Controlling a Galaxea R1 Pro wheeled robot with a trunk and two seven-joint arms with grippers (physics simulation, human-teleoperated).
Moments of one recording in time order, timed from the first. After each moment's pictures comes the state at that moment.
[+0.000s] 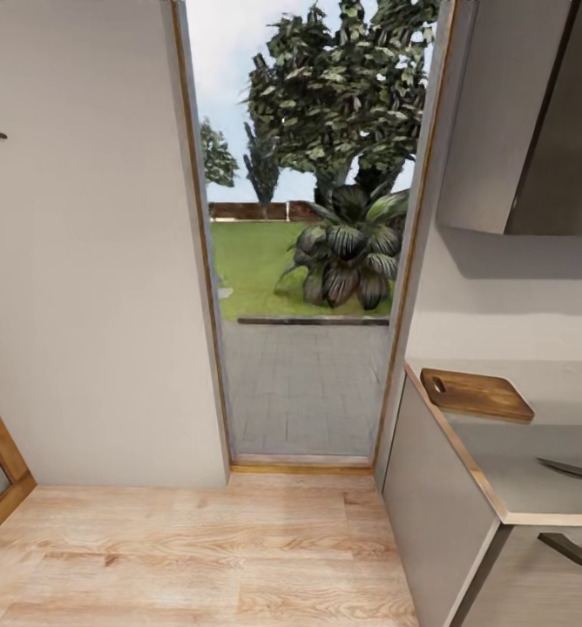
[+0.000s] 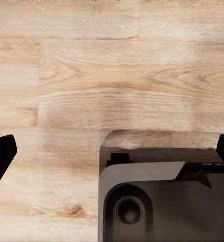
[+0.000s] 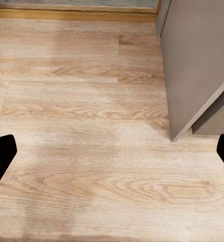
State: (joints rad) left arm 0.01 0.04 0.01 -0.38 0.01 -0.13 0.00; right arm -0.01 0.00 0.01 -0.39 0.01 -0.52 -0.01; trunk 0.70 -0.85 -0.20
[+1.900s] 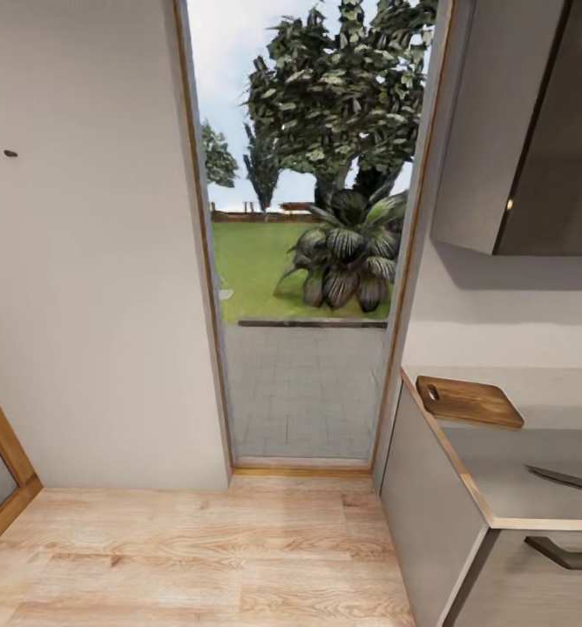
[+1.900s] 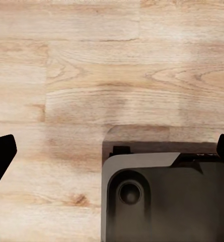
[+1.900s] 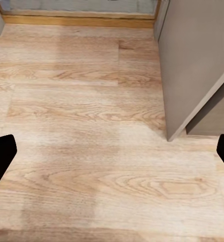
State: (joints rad) left arm 0.01 0.04 0.01 -0.38 0.01 -0.13 0.00; right arm -0.01 0.00 0.01 -0.39 0.01 -0.53 -0.01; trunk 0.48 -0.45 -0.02
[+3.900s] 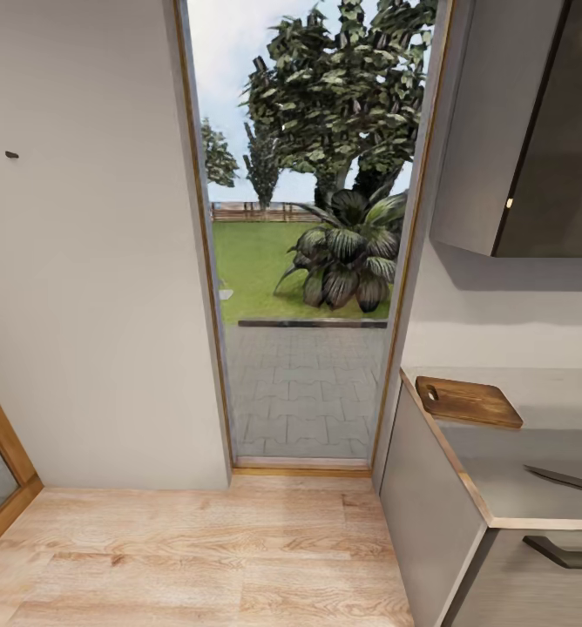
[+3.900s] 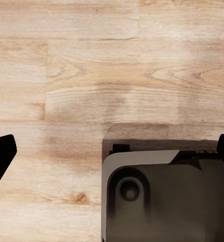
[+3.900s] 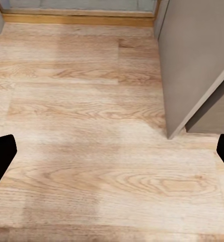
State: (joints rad) left arm 0.01 0.04 0.01 -0.38 0.01 -0.13 0.00; right arm -0.01 0.00 0.01 -0.39 0.01 -0.52 -0.01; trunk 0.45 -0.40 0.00
